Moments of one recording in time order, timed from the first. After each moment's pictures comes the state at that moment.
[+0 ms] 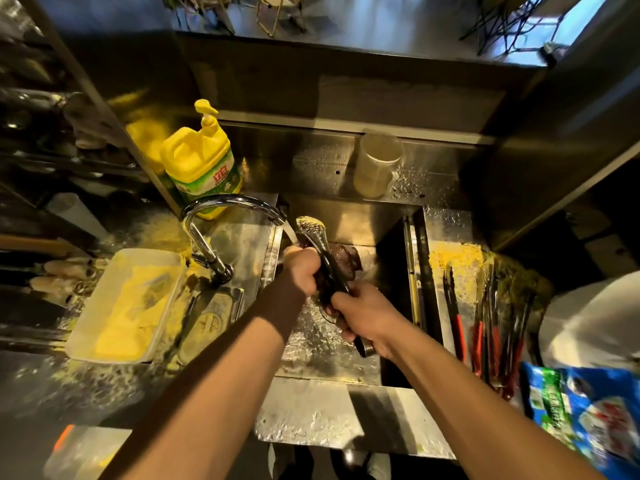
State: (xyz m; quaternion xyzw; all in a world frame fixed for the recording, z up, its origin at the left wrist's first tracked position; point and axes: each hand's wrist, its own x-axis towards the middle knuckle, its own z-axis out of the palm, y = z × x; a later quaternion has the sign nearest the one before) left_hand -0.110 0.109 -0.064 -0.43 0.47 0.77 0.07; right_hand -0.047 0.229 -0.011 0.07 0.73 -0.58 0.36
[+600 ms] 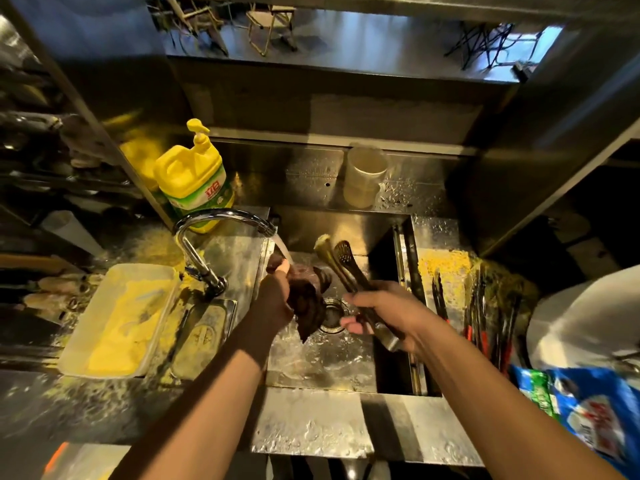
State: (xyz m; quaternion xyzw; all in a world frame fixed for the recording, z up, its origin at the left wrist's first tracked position) left_hand -0.086 0.088 -0.085 -0.46 0.40 0.79 0.08; right_hand -0.063 0.278 0.012 0.15 0.61 -0.67 0.38
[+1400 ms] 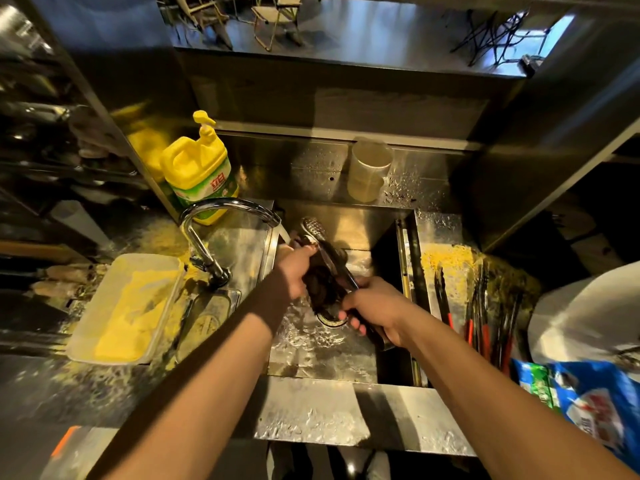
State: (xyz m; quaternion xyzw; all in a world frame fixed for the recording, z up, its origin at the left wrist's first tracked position) left_hand -0.105 0.094 -0.067 -0.38 0.47 0.79 0.09; right_hand -0.054 0.258 0.008 0.11 0.72 -0.55 0.41
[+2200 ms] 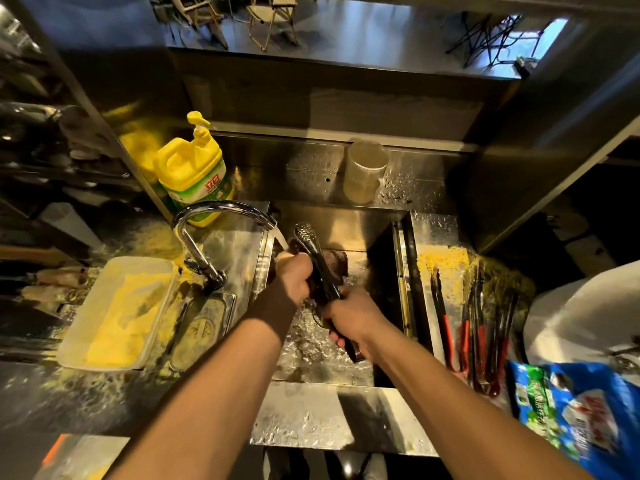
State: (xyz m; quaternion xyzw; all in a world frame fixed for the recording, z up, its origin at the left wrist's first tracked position) left_hand -0.118 0.112 -0.084 -0.45 0.46 0.76 0.04; right_hand -0.041 0.230 -0.007 0.12 0.75 -0.54 0.35
